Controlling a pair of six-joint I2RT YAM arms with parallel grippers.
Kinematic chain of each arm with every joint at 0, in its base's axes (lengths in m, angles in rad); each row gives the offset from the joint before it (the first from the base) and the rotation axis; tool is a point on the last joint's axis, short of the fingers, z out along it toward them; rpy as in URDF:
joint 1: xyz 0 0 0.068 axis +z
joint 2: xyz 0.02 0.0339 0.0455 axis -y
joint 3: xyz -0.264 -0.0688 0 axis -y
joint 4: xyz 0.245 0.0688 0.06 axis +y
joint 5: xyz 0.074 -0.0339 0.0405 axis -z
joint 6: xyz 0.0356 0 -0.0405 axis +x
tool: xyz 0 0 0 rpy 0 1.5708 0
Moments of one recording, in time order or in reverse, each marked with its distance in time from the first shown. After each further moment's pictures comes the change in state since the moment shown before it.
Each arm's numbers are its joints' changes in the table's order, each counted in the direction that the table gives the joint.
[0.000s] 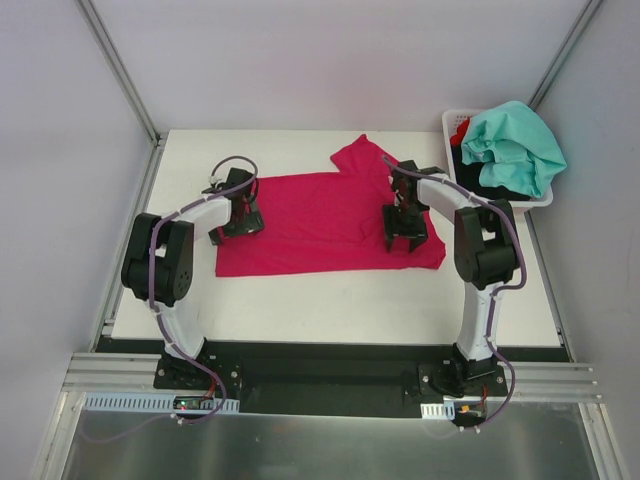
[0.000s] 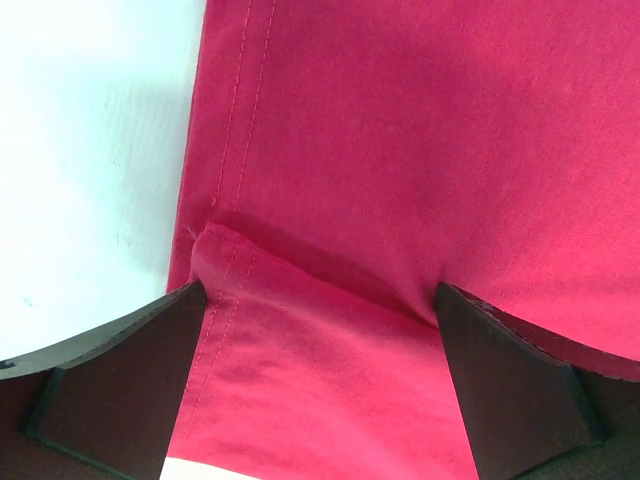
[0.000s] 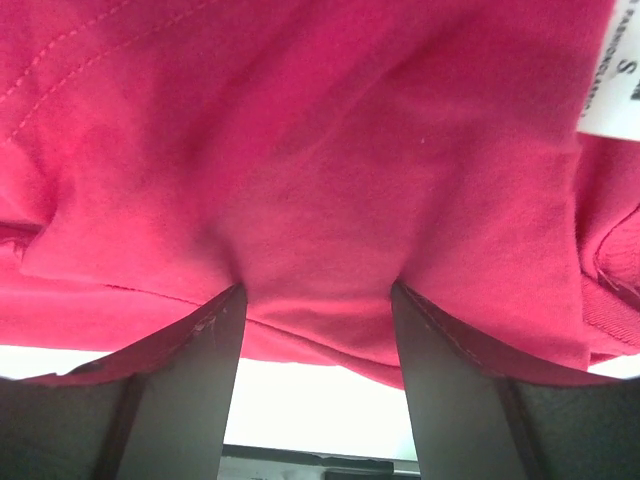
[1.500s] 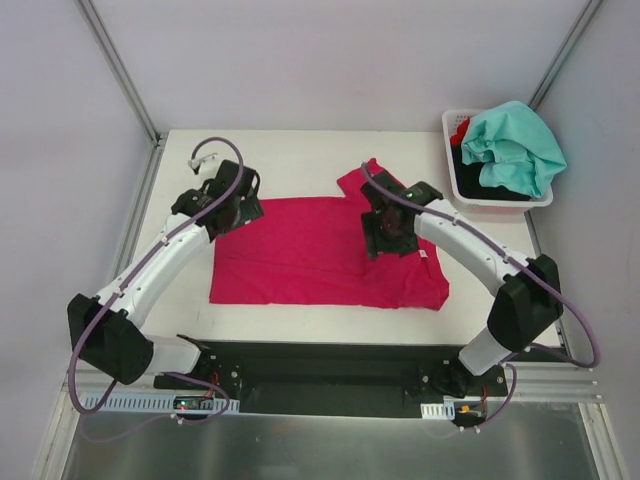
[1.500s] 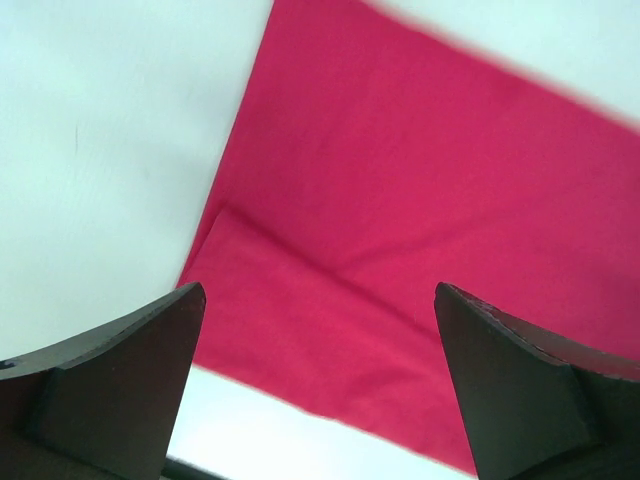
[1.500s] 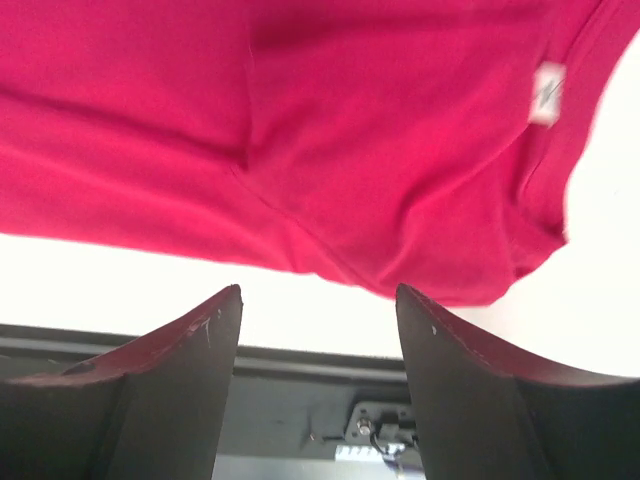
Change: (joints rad) left arm -0.208 0.513 -0.008 0.349 -0.194 -0.184; right arm 0.375 0.459 -0.211 0.130 0.220 0.225
